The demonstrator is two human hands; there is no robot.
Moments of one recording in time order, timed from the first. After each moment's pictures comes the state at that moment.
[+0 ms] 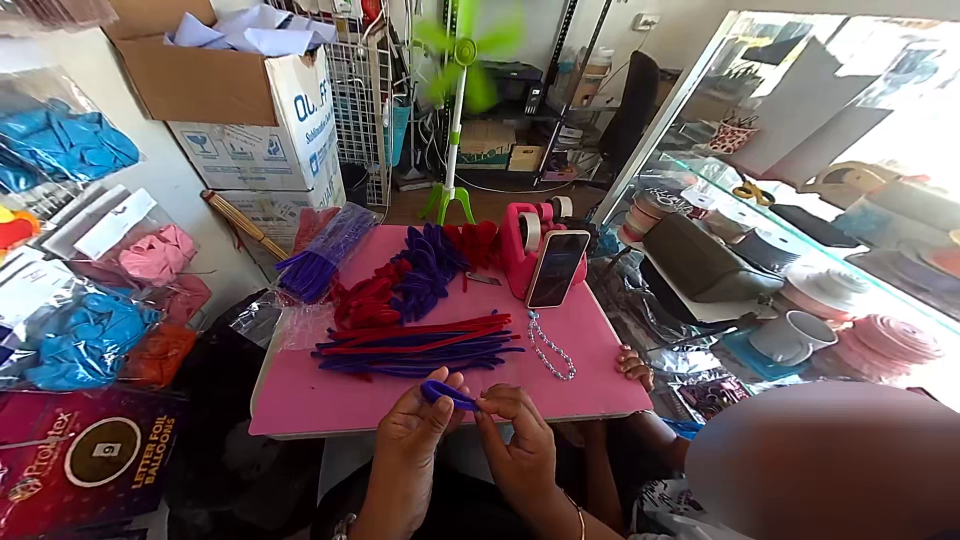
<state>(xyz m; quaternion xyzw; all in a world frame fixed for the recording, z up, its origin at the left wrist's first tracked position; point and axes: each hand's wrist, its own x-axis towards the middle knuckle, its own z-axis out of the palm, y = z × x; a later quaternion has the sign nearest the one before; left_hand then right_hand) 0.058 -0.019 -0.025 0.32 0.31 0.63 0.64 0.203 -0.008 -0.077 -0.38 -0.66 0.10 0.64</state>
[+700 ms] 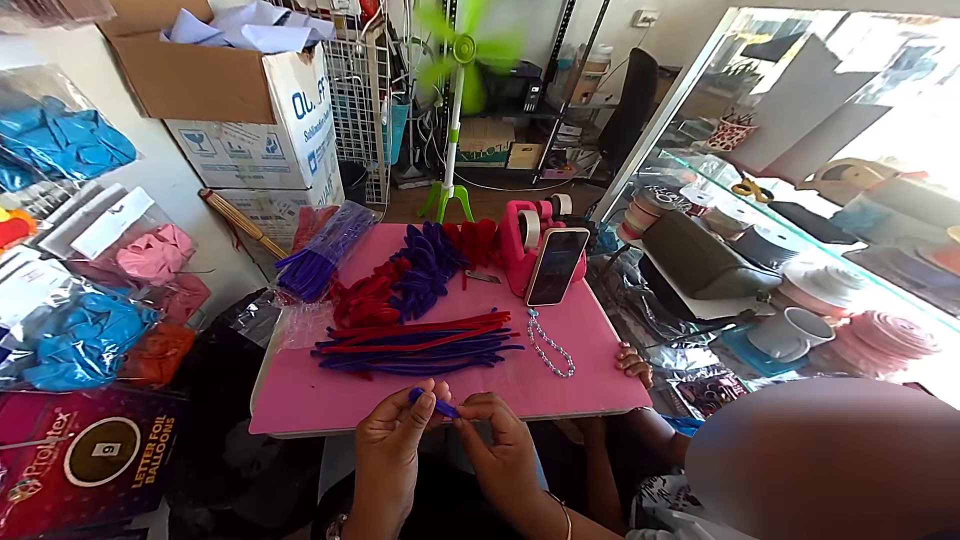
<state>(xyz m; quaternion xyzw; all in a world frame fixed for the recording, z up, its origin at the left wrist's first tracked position) 0.048 -0.017 -0.033 0.36 0.34 0.68 0.55 0.188 -0.015 -0.089 -0.37 -0.64 0.23 0.63</state>
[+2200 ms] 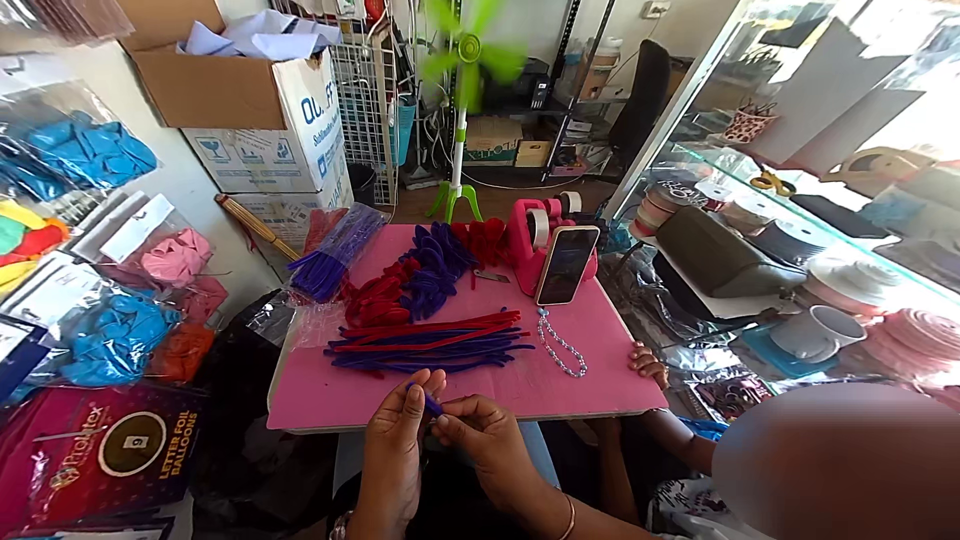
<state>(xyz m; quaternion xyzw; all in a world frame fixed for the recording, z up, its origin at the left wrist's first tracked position) 0.039 -0.015 -0.034 0.30 0.39 0.65 0.59 0.166 -0.018 -0.062 -0.34 -0.41 0.60 0.59</state>
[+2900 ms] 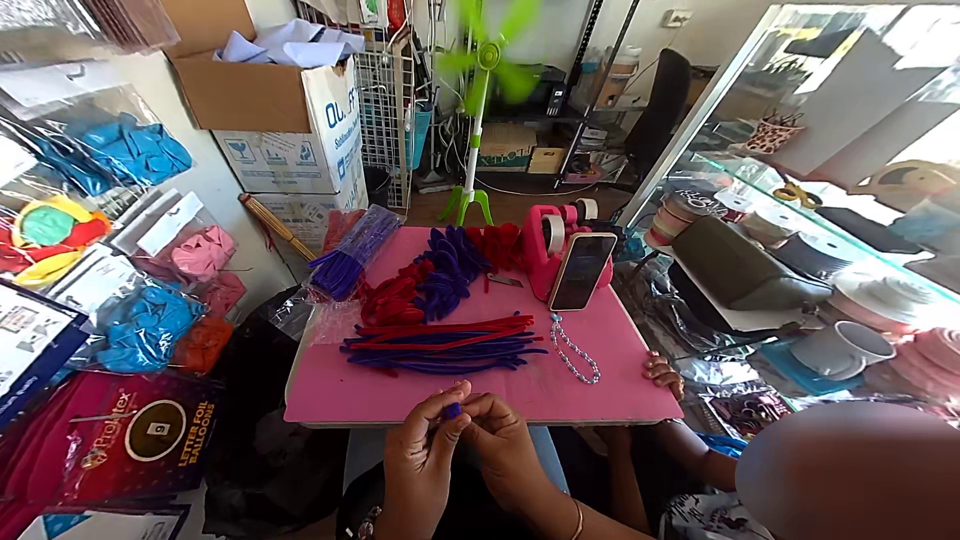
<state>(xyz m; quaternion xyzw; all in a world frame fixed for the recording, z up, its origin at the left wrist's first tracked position) 0.039 -0.018 -0.052 0.59 0.30 0.68 0.30 0.160 -0.016 -0.069 -0.26 -0.44 0.57 0.64</state>
